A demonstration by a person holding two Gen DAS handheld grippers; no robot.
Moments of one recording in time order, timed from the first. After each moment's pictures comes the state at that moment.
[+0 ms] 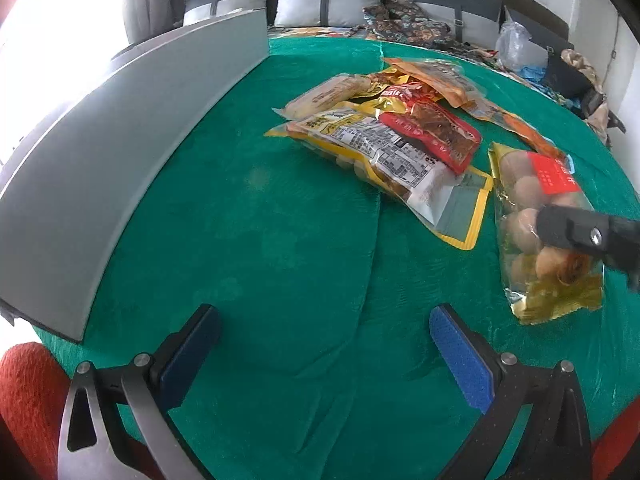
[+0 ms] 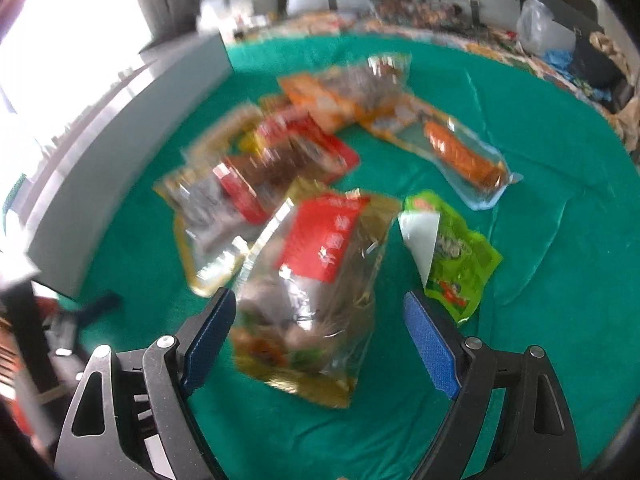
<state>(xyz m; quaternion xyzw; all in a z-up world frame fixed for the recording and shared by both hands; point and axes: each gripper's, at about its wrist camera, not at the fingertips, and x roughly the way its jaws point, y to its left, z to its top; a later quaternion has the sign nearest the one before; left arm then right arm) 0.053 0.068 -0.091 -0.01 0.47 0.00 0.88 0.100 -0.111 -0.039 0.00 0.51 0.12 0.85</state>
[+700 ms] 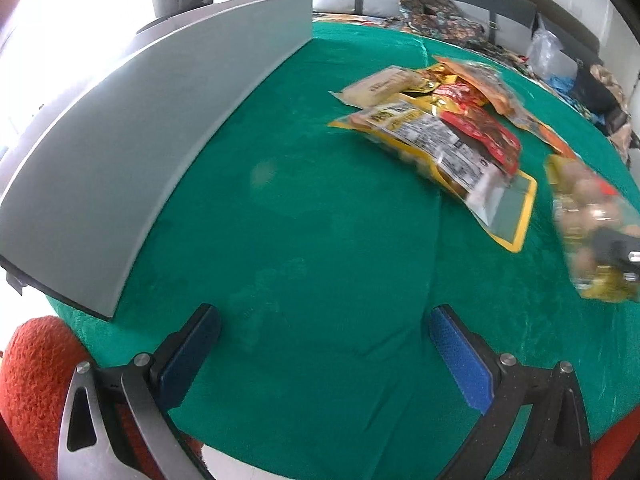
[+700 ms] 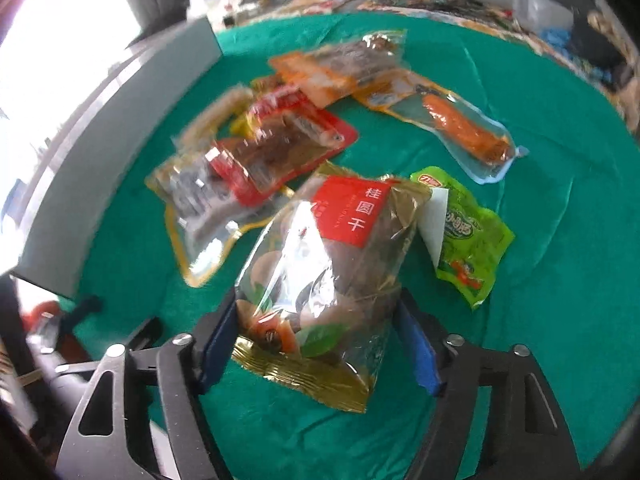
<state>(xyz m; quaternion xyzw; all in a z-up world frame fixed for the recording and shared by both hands) 0.052 0.101 -0.092 -0.03 0.50 0.05 0.87 0.091 -0.126 -0.031 0.04 0.53 0.12 0.84</state>
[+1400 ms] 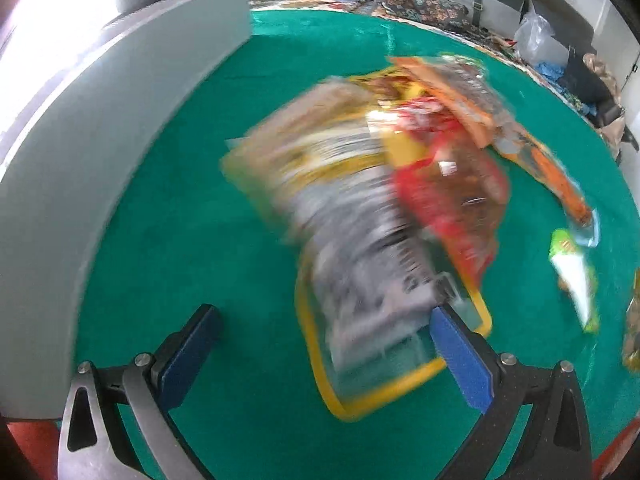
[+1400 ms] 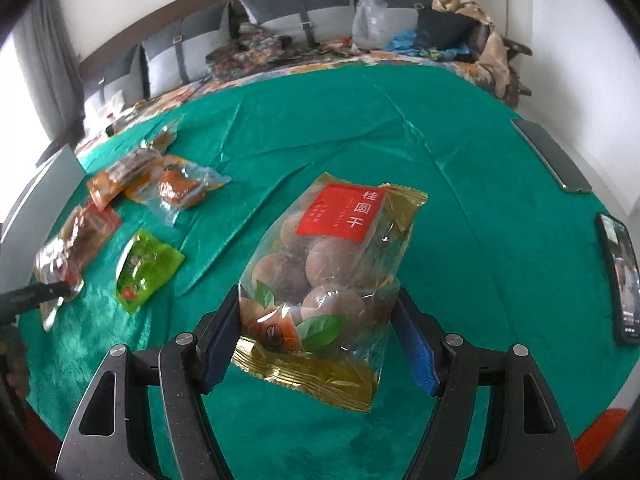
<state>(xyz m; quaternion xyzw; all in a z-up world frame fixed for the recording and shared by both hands) 0.141 0.073 -0.082 -0.02 0.53 0.01 0.85 0.043 -0.315 -0.031 0.09 0.42 -0.08 0.90</state>
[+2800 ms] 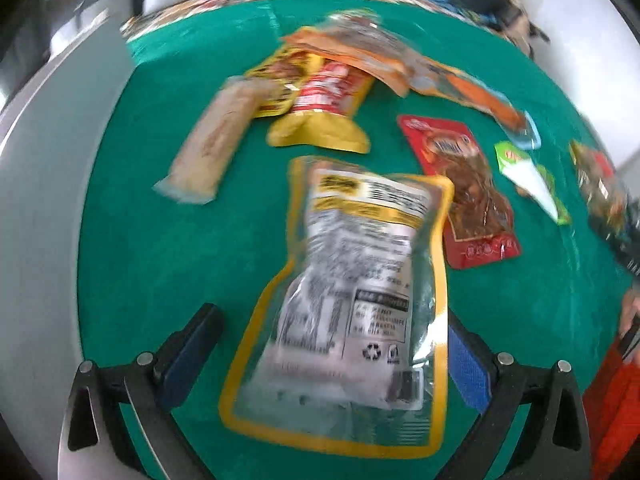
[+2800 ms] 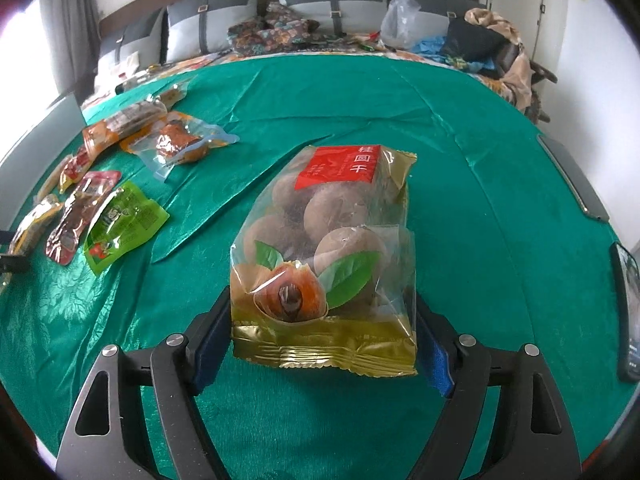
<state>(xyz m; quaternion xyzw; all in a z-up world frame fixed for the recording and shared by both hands) 0.179 0.069 -0.104 0.08 0.55 -0.19 0.81 0.053 -0.304 -0.064 0.02 0.44 -0.06 0.90</state>
